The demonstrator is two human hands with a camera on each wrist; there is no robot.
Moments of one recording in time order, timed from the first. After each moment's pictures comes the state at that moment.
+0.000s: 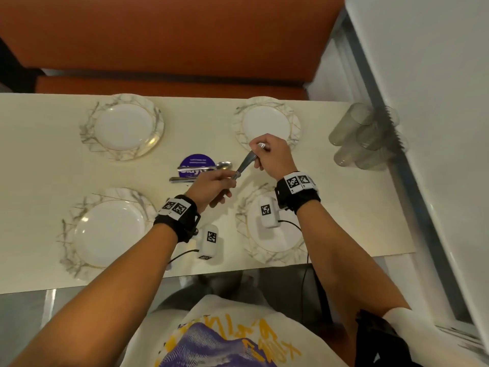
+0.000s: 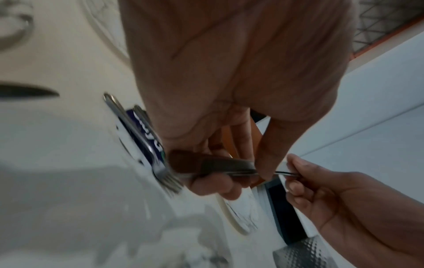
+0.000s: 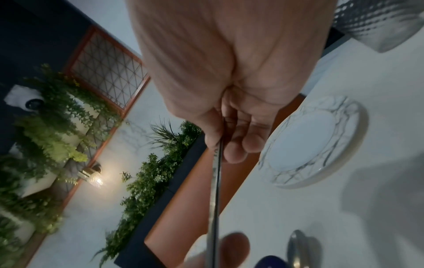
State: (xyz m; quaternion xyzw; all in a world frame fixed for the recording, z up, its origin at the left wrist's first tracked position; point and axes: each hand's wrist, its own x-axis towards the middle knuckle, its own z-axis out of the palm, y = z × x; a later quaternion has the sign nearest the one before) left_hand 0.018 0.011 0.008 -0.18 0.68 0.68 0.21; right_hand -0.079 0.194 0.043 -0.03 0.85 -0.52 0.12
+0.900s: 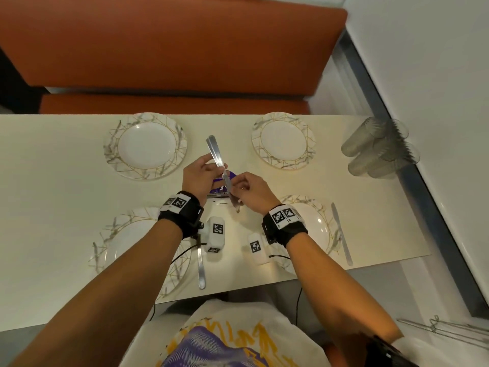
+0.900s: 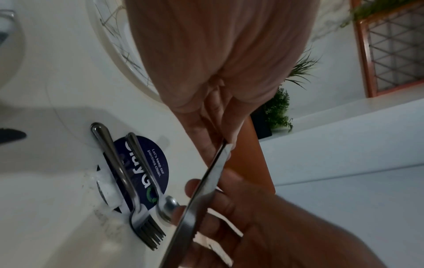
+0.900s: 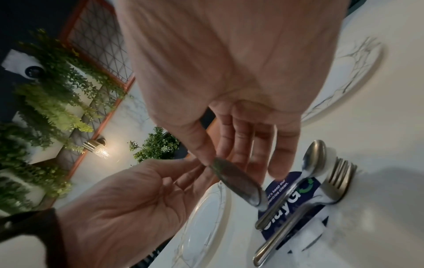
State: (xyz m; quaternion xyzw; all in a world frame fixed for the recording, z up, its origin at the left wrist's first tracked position) left_hand -0.012 -0.065 0.013 -0.24 0.58 0.78 0.05; right_hand -0.023 0.100 0.014 0.00 0.84 -0.49 0.25
